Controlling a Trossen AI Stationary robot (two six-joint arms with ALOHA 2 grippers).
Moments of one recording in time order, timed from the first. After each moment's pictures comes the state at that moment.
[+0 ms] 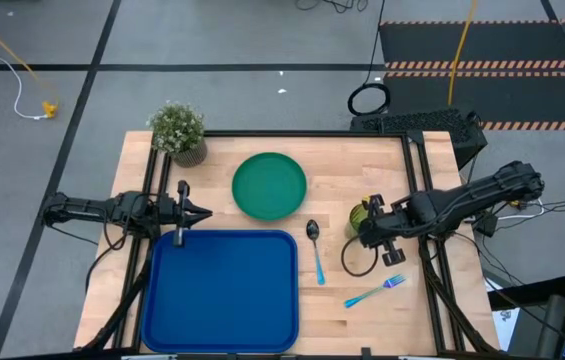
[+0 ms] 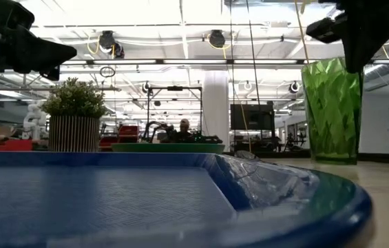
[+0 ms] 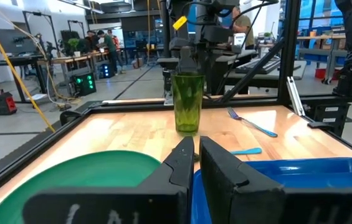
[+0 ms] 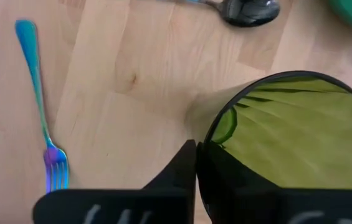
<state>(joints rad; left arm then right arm) -0.11 0.03 0.01 0.06 -0.09 0.06 0.30 1.20 1.05 -1.16 0.11 -0.01</state>
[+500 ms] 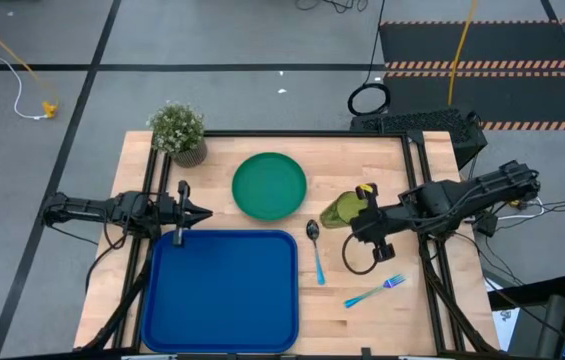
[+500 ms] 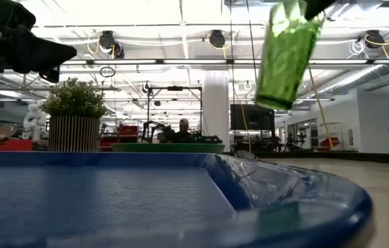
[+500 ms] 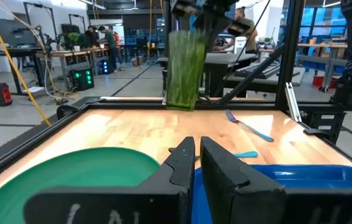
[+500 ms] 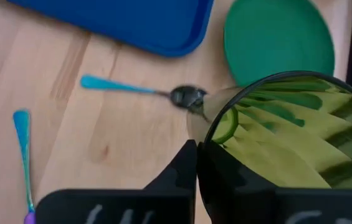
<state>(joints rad) -0.11 0.03 0.01 0.06 -0.09 0.01 0.31 1.27 1.33 -1.15 0.25 -0.06</state>
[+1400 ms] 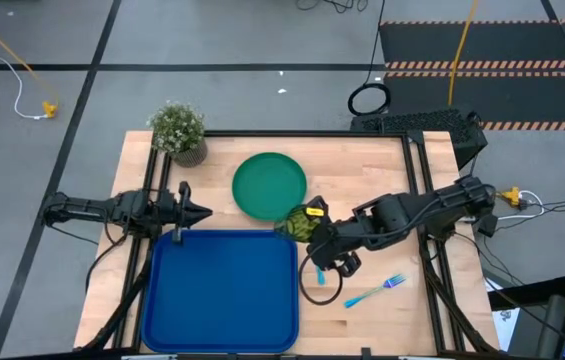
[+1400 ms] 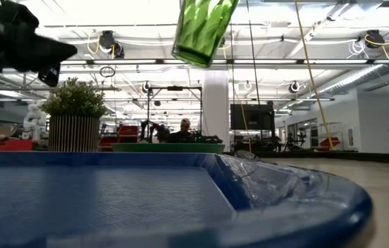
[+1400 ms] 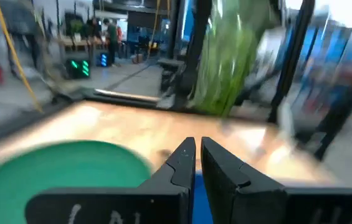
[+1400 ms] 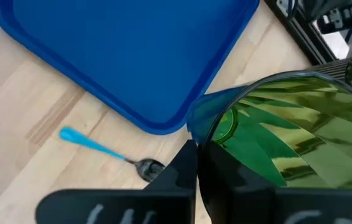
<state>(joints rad) -0.11 0.03 0.01 0.11 -0.10 -0.21 0.34 1.72 1.92 -1.24 0.26 -0.42</state>
